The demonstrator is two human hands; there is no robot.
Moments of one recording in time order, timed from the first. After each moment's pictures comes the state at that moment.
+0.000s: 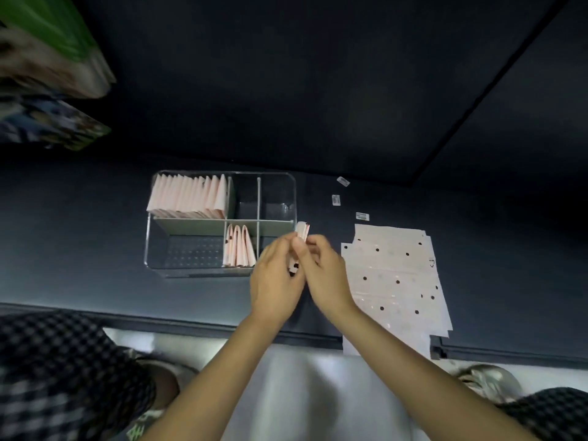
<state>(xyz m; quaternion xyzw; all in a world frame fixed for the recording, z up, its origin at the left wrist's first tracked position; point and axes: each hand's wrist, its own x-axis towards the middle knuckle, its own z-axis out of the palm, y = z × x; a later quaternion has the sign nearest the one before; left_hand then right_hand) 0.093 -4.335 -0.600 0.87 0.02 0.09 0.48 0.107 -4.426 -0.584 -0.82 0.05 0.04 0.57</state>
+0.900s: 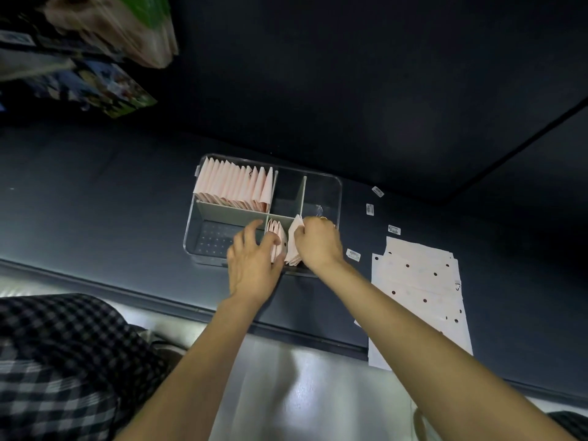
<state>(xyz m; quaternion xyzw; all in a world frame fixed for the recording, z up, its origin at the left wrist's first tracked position) 0.112 -4.241 -0.647 0.95 0.08 0.07 0.29 0.175 -4.345 -0.593 -0.98 -0.02 0.10 0.17</state>
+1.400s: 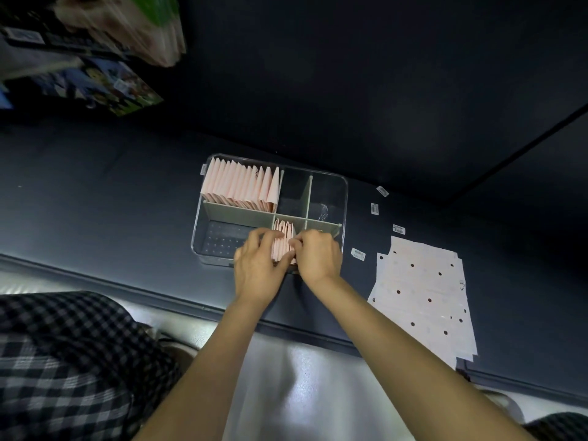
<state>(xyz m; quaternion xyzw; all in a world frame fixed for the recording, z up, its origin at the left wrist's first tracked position) 0.110 -4.239 -0.653 0.91 0.10 0.08 0.39 0.157 -4.338 -0.614 -0.98 -0.01 0.09 0.15</state>
